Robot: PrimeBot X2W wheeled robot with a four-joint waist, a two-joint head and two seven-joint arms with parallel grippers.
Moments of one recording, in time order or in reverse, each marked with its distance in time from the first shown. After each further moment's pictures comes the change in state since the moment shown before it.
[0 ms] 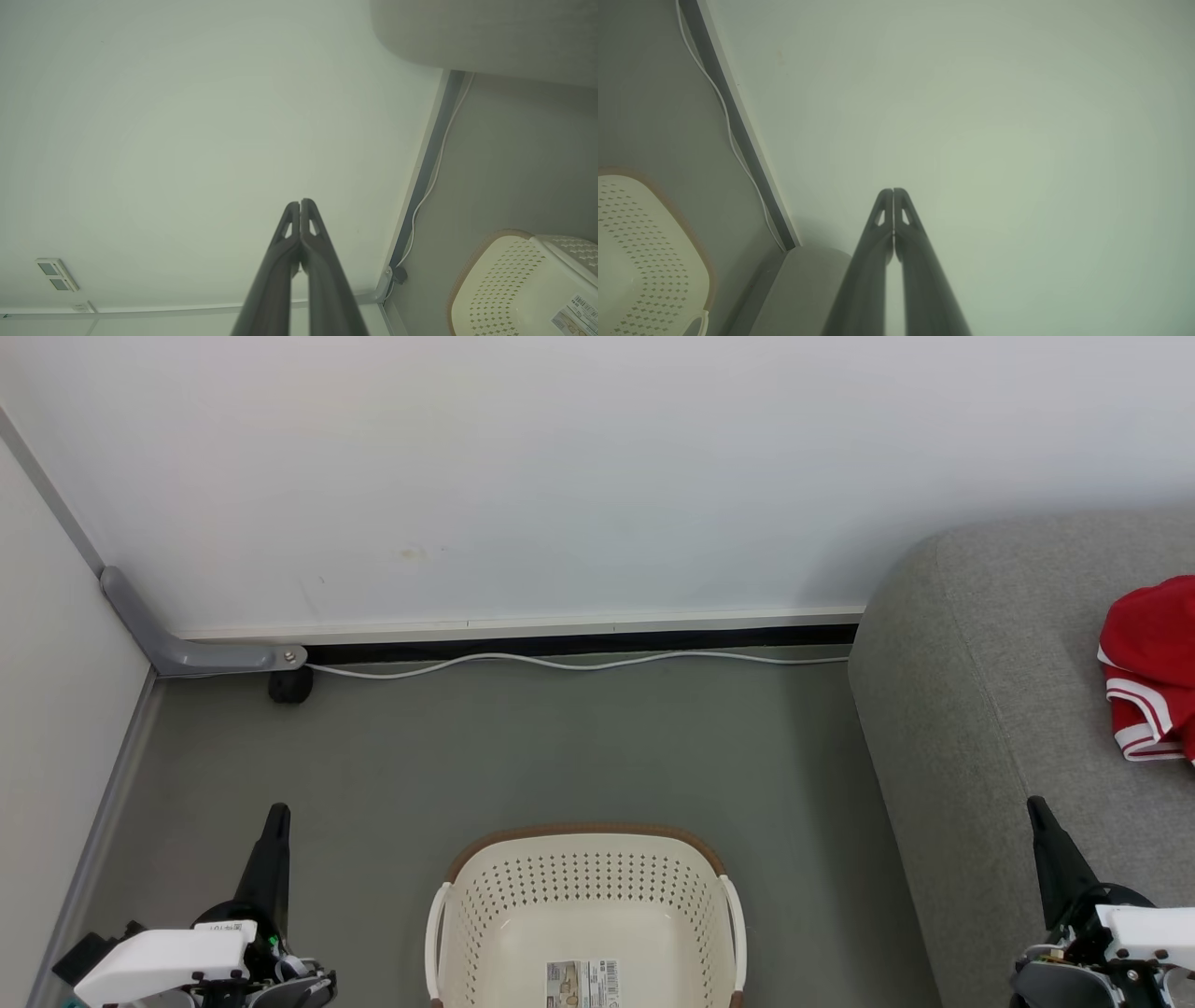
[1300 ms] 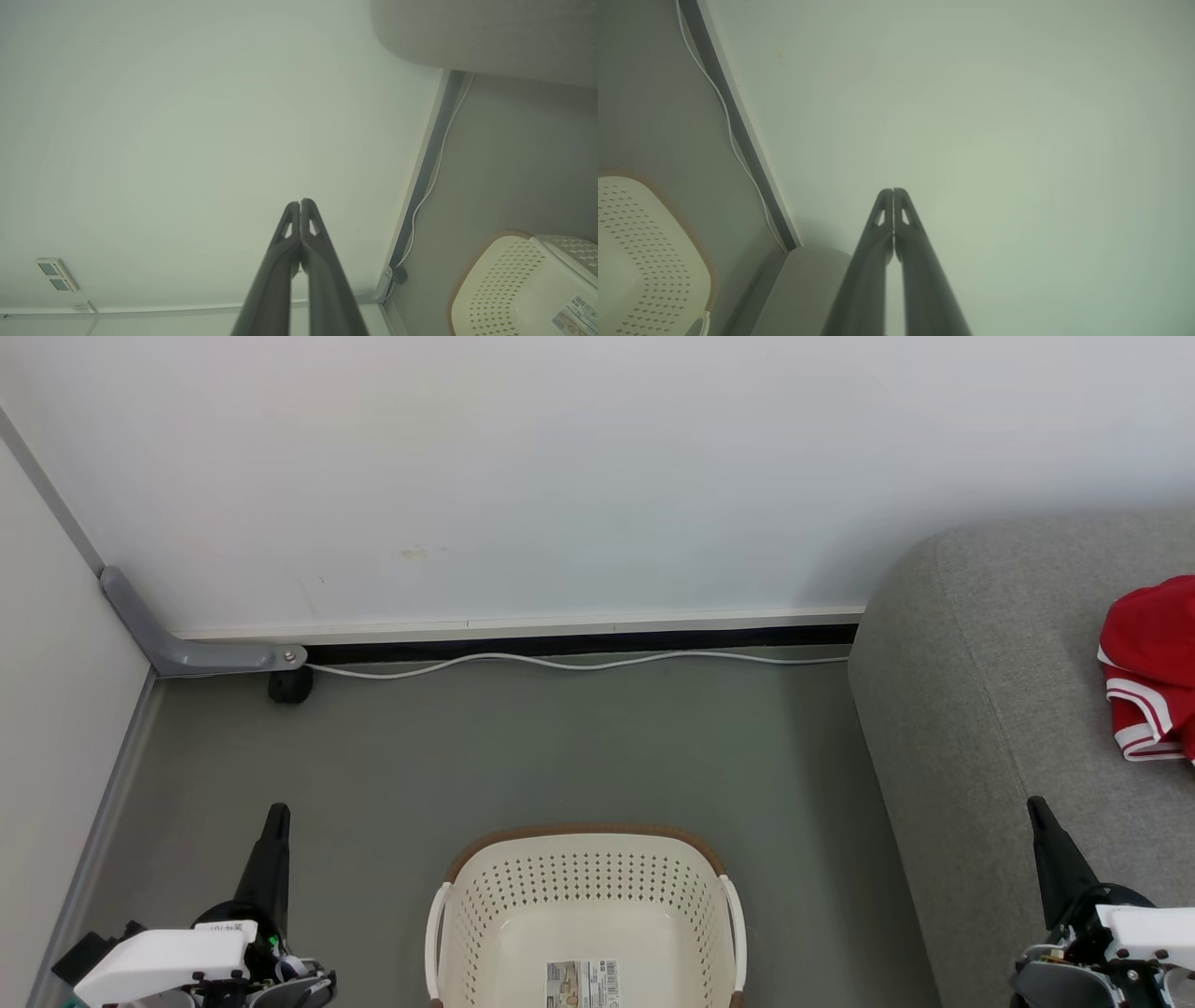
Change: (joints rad) left arm 0.000 -0.002 0.002 0.000 0.007 0.000 0.000; right arm 0.000 0.000 0.000 0.000 0.000 0.000 0.000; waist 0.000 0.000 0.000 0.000
